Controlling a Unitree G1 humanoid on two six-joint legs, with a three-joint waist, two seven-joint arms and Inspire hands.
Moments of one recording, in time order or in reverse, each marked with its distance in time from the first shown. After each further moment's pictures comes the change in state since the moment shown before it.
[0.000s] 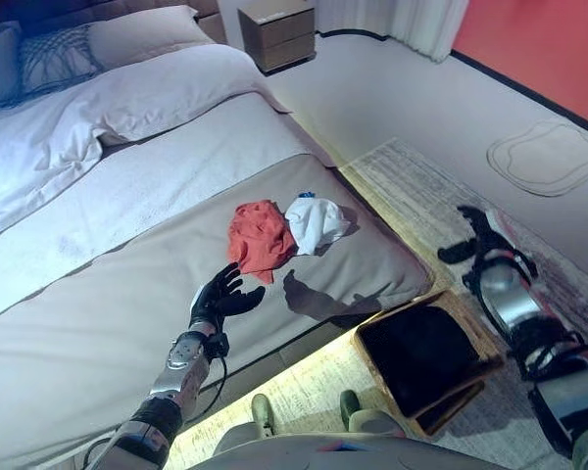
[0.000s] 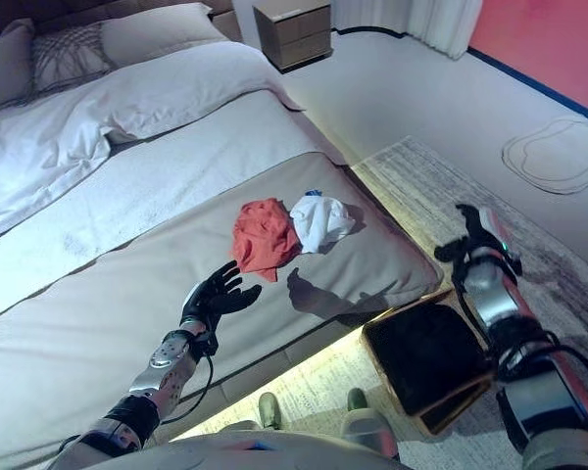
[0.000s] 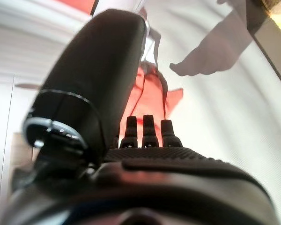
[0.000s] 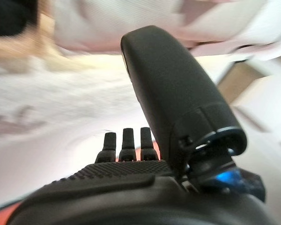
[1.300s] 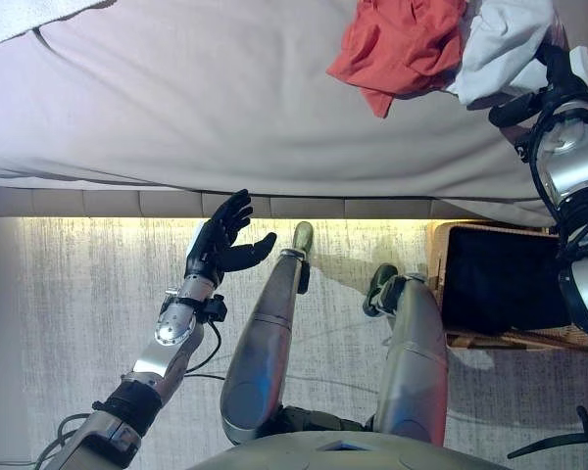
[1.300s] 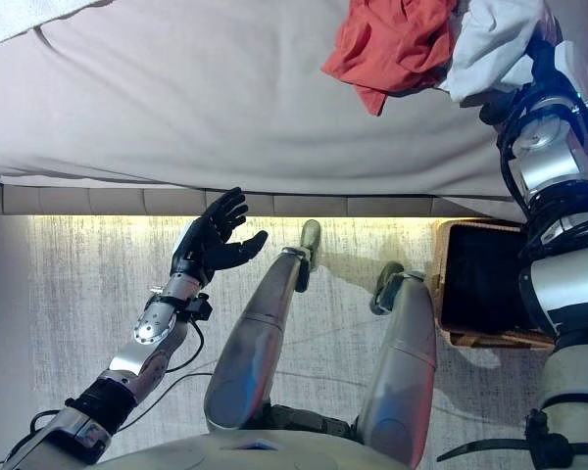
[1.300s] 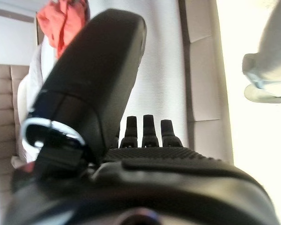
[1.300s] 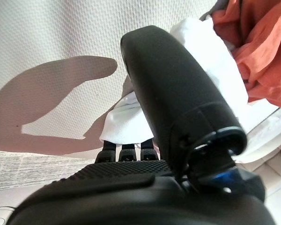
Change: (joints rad) left arm 0.018 0.191 -0.105 -0.427 -0.003 -0.198 0.061; right arm -0.663 -0.170 0.202 0.273 0.190 0.018 0.026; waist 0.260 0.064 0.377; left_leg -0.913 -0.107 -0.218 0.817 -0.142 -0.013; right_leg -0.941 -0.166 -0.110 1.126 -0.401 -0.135
